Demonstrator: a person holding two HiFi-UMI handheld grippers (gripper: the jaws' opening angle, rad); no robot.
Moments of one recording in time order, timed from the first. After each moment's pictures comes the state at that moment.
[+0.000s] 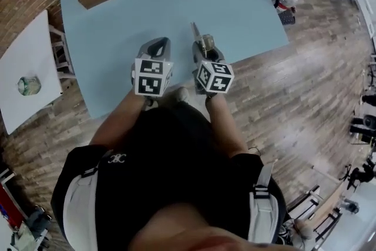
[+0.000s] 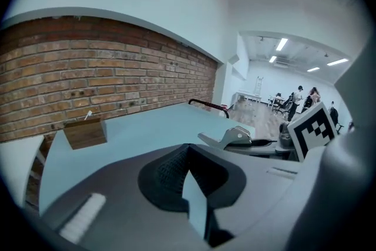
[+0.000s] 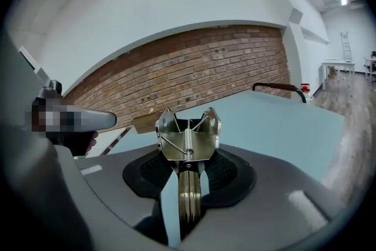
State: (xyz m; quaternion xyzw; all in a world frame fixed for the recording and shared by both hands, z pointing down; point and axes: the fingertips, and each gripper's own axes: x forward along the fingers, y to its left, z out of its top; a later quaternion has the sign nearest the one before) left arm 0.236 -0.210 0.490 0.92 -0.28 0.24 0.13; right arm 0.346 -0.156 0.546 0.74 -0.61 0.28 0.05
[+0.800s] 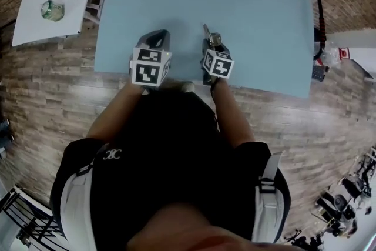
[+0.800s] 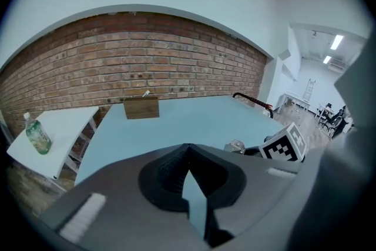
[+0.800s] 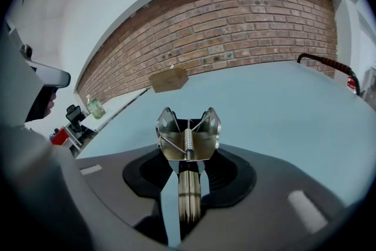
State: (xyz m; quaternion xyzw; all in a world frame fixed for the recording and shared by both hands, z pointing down) left arm 0.124 -0.231 0.514 0.82 -0.48 0.26 0.20; right arm 0.294 -0.227 0.665 0.60 -0.70 0.34 0.19
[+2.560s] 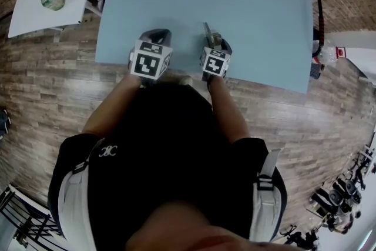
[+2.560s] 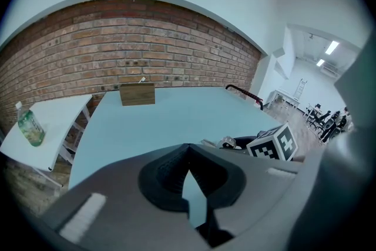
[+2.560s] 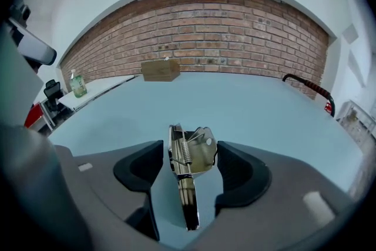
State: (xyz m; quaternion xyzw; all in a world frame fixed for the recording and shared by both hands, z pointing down) left arm 0.095 -0.208 0.543 0.82 -0.43 0.29 0.23; right arm 0.287 -0.208 0.682 0.66 -0.65 0.27 0.26
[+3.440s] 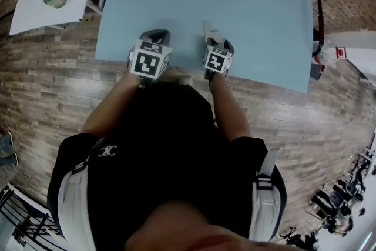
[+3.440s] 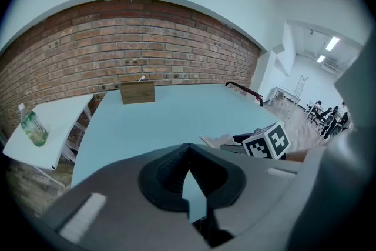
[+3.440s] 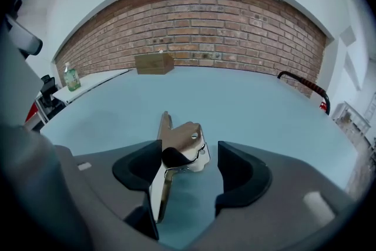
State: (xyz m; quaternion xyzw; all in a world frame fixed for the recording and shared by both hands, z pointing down) left arm 0.096 -0.195 0.545 0.82 -0.43 0.31 0.23; right arm 0.311 -0.202 0.704 0.67 -0.63 0.28 0.28
